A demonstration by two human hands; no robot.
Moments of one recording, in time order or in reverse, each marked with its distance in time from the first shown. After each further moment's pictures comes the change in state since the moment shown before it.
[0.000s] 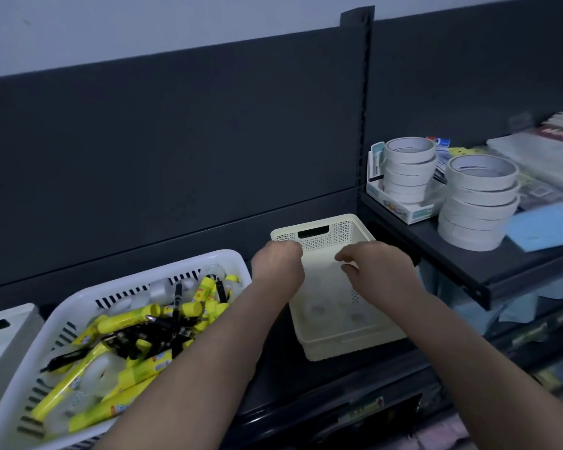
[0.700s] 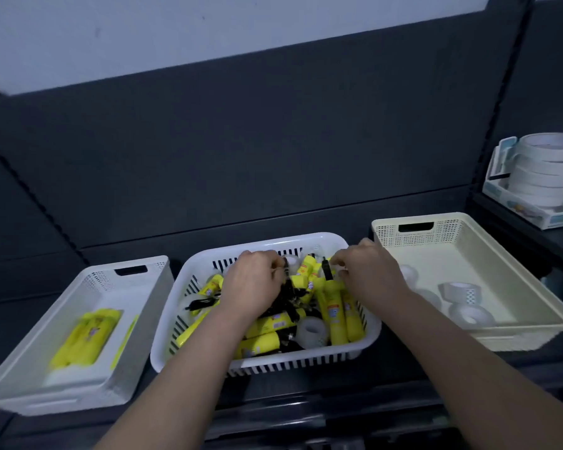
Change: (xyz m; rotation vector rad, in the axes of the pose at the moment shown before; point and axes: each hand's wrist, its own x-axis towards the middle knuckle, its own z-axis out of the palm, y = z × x) left_hand -0.112 -0.182 -0.050 -0.107 0.176 -0.195; right_hand 0.012 -0.162 0.056 0.065 -0.037 -0.249
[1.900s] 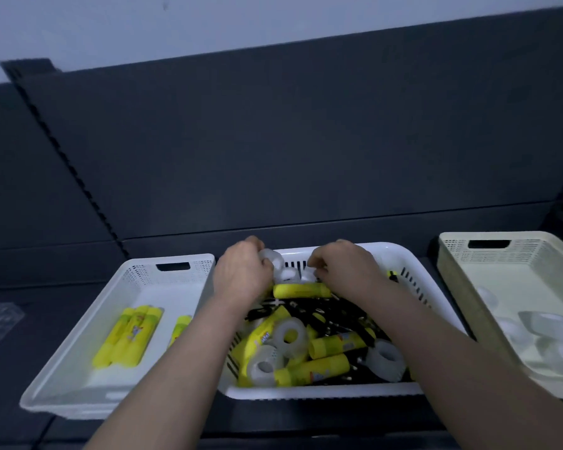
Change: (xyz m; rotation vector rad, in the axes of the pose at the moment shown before) left_hand 0.036 -0.110 -0.023 -0.060 0.075 -0.268; right_hand 0.078 -0.111 0.037 0.078 -0.135 -0.137
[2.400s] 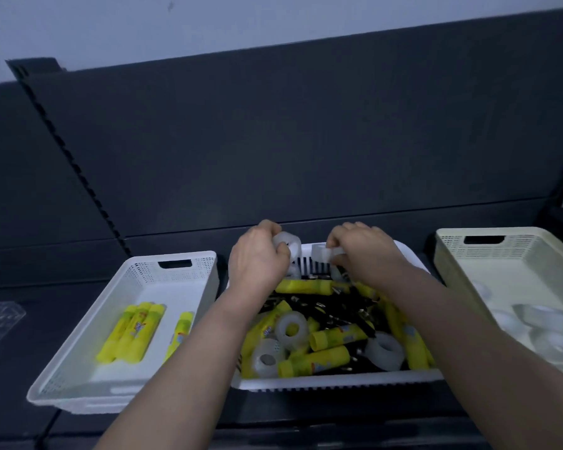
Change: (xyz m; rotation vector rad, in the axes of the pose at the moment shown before) left_hand -0.012 0.025 -0.016 -0.174 0.063 0.085; right_hand -0.007 0.013 -0.027 -0.113 0.007 -0.012
